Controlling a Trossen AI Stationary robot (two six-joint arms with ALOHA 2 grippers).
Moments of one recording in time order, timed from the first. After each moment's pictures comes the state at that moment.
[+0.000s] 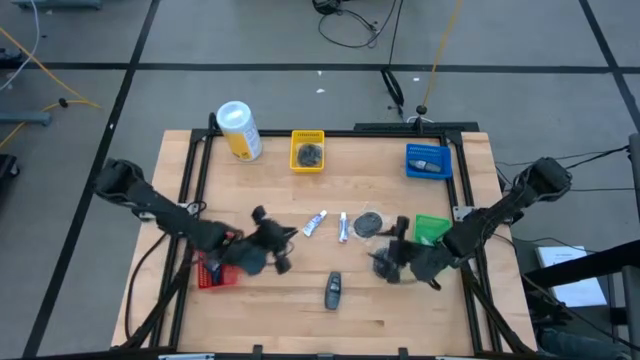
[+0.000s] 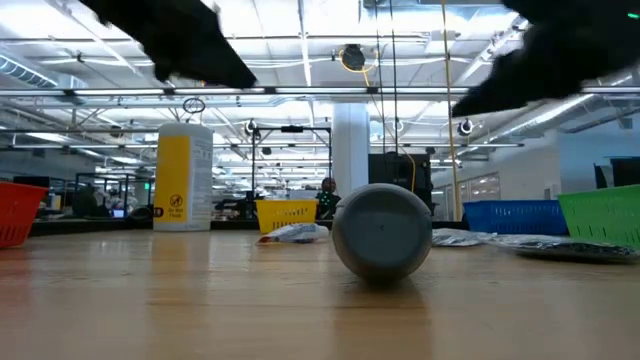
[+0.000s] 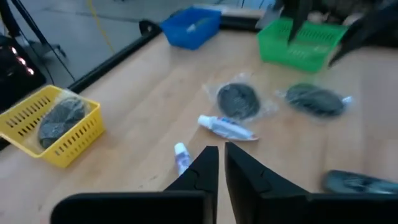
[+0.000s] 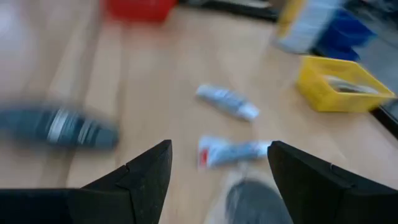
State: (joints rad) left arm -0.47 1.43 0.83 -0.06 -0.84 -0.47; right arm 0.60 1.29 0.53 0.12 0.79 0.26
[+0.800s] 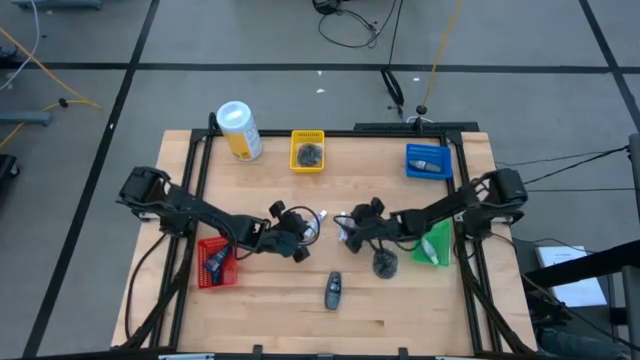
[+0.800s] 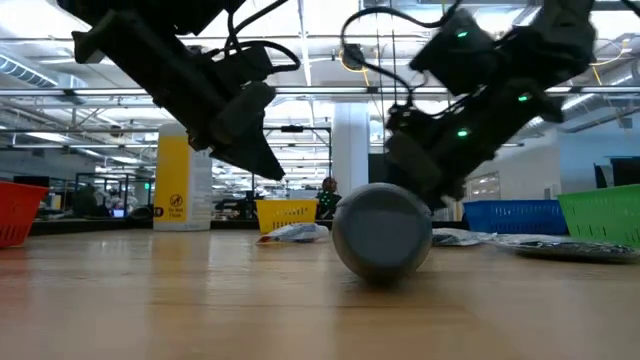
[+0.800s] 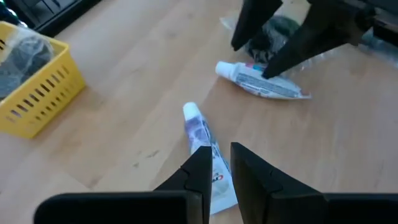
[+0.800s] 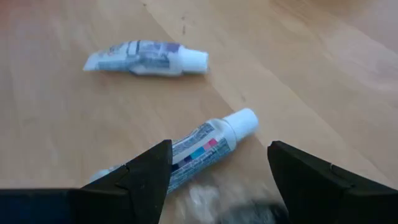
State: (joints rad) left arm -0.27 1.67 0.83 0.05 -0.63 -0.44; right arm 0.14 1.72 0.66 0.29 0.46 0.55
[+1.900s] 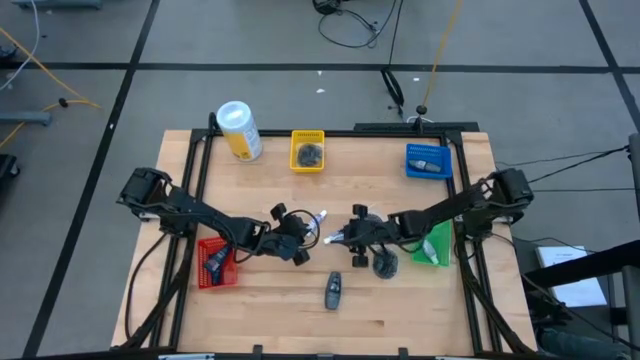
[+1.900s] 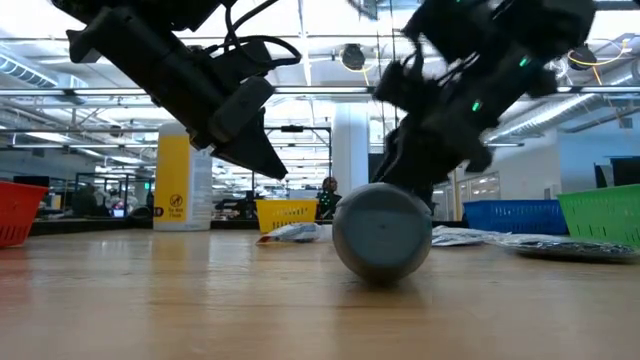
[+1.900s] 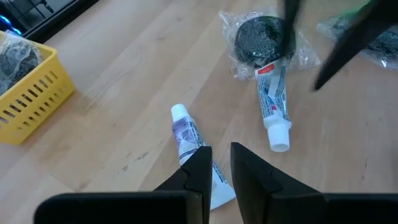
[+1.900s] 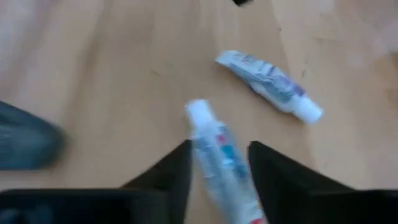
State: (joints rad) left arm -0.28 1.68 0.83 0.08 -0.63 -0.43; right arm 0.18 1.68 0.74 0.22 0.23 0.04
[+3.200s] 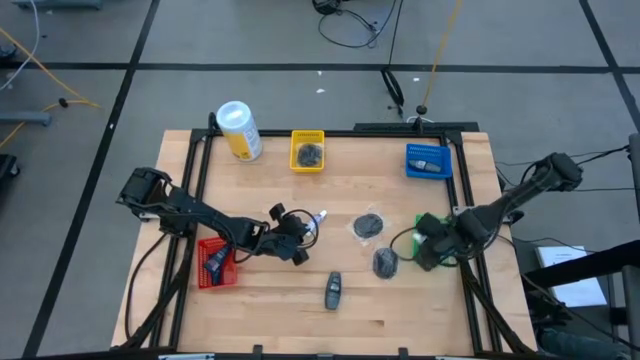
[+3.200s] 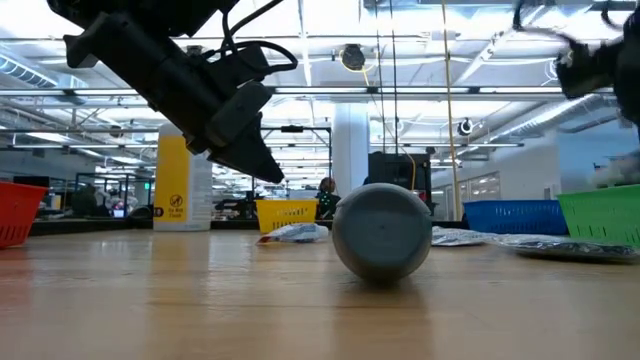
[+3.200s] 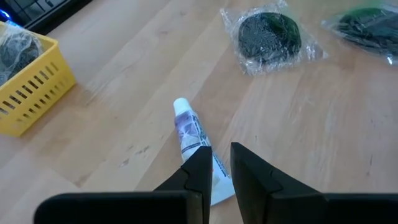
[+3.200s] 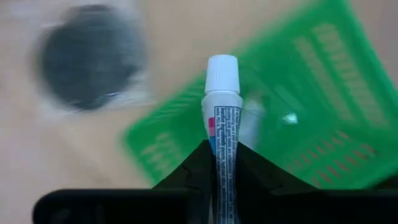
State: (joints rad) left arm -0.28 1.68 0.81 0.09 -0.63 -0.45; right arm 0.53 1.07 0.72 -1.13 0.15 1.30
